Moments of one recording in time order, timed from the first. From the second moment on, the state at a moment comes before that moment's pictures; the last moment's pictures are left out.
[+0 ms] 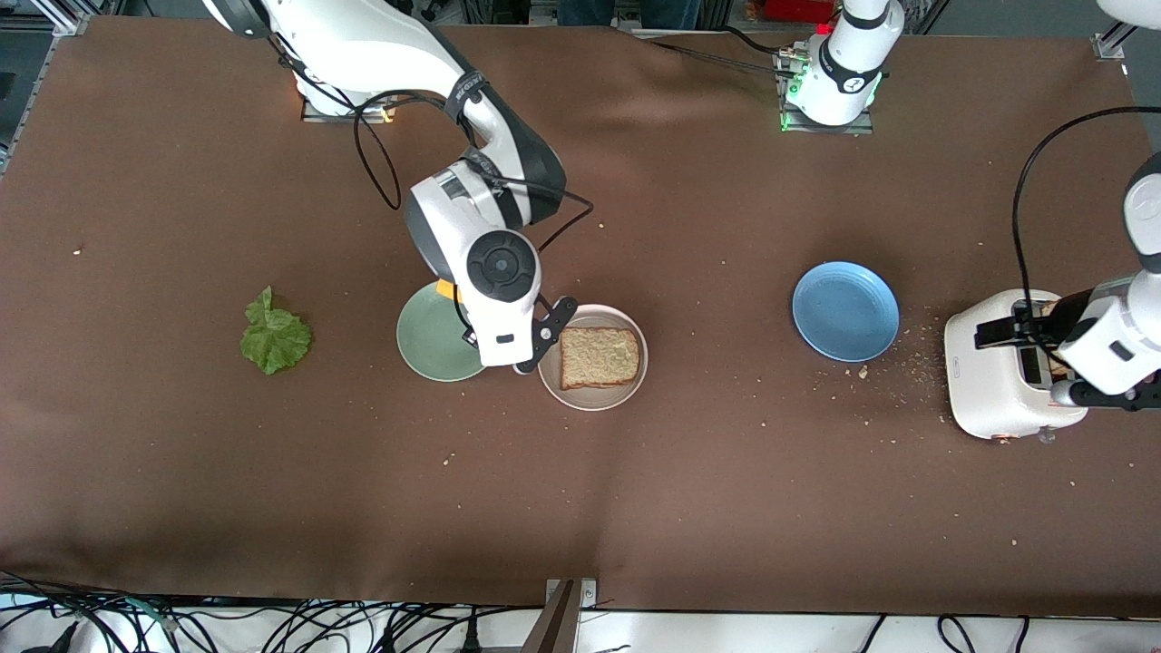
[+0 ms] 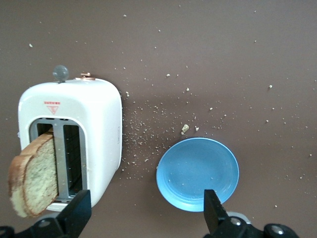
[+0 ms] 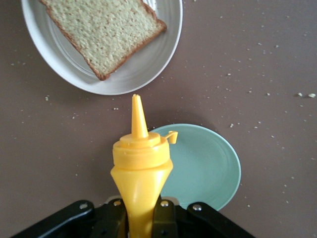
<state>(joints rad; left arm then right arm) 0.03 0.37 0.07 -1.39 0.00 1.64 0.11 0.68 0.82 -0.07 -1.03 -0.05 1.60 -0.31</state>
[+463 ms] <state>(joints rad) 0.02 0.17 0.01 -1.51 0.00 1.64 0.10 0.81 0.83 -0.07 -1.03 -0.27 1.62 -0.21</state>
